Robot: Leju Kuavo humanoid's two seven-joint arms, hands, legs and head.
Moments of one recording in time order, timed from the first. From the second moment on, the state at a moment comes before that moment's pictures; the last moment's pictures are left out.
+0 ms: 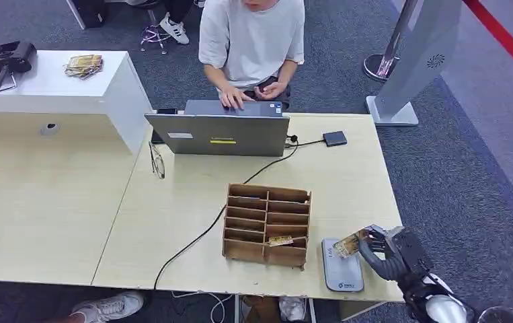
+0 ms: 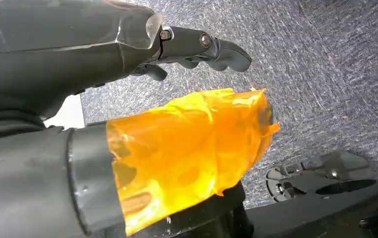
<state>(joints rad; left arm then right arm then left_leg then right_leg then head) -0.08 -0.24 0.87 -0.18 -1.29 0.23 0.08 -0.01 -0.31 -0.04 -1.22 0.01 0.31 -0.36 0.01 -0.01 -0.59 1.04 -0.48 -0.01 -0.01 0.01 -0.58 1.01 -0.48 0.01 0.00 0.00</state>
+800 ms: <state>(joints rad) -0.08 -0.24 0.87 -0.18 -1.29 0.23 0.08 0.00 -0.33 0.03 -1.26 0.11 0.29 -0.34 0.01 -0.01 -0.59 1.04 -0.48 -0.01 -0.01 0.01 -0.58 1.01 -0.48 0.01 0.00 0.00</state>
